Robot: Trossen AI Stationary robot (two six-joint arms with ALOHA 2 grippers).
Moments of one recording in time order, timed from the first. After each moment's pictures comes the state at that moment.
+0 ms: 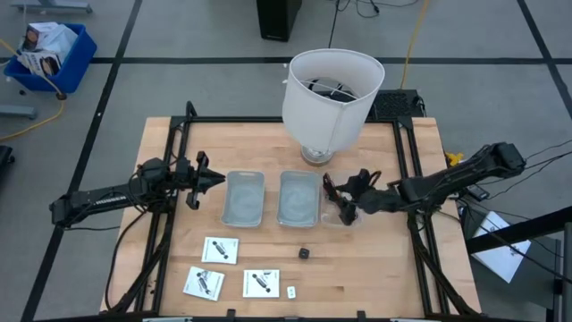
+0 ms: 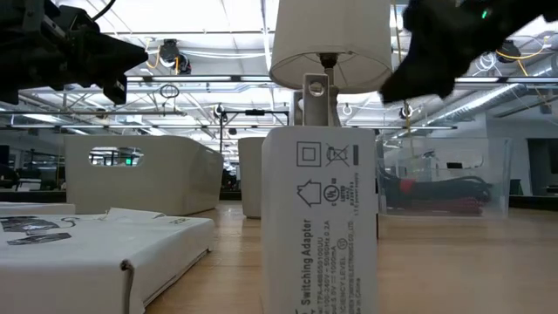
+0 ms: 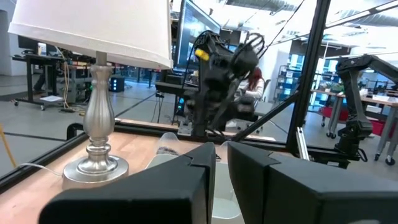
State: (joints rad) left arm 0.32 0.24 0.01 0.39 0.37 -0.19; right arm 0.28 1.09 0.60 -0.18 0.55 0.54
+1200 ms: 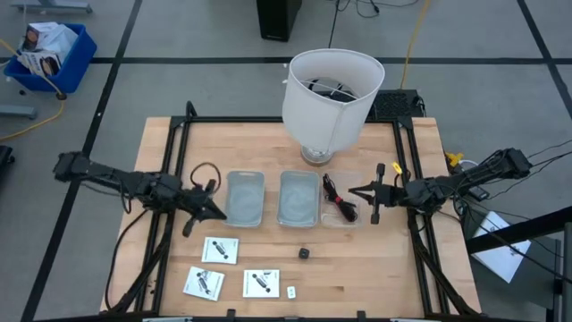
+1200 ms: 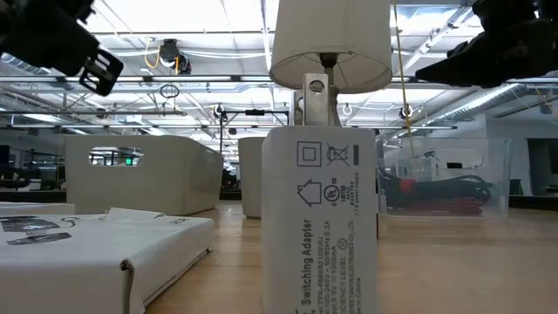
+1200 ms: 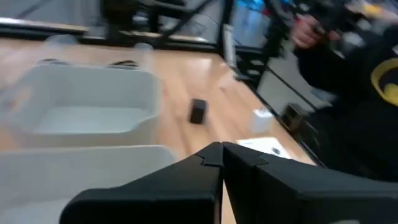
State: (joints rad) left arm -0.25 0.50 0.24 0.00 0.14 -0.16; right arm 0.31 0.53 0.16 0.22 0.48 -0.21
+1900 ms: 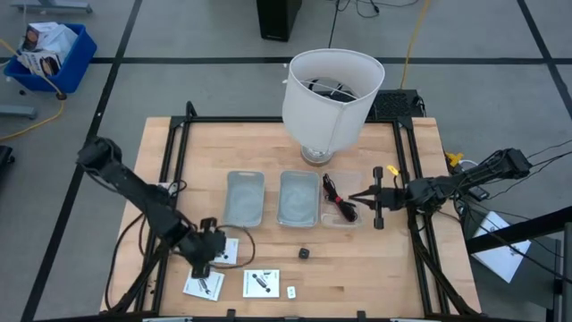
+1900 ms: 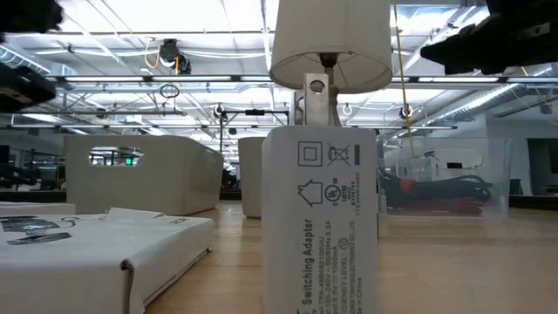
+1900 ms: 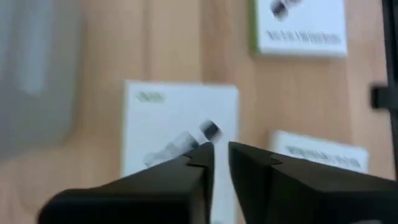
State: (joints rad) left arm -0.74 1.32 0.72 -0.54 -0.11 -0.73; right arm 0.31 0.52 0.16 0.30 0.34 -0.25
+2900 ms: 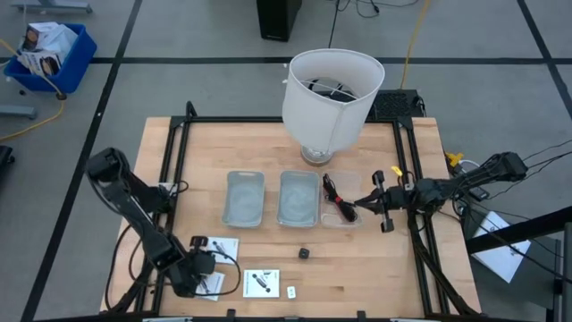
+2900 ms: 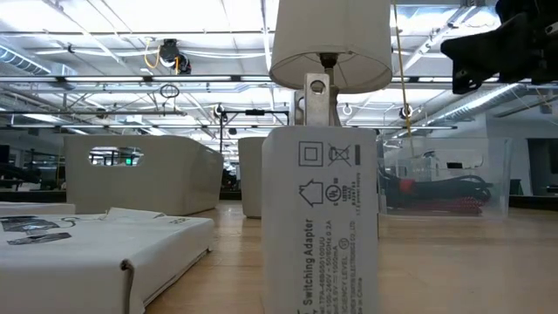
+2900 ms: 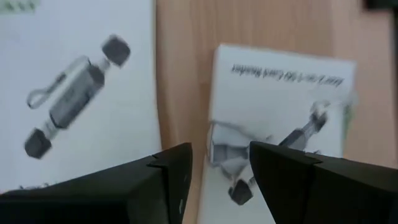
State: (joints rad) left arm -0.97 1.49 0.74 -0.50 -0.11 -0.87; right arm 0.31 0.39 0.02 0.46 0.21 -0.05
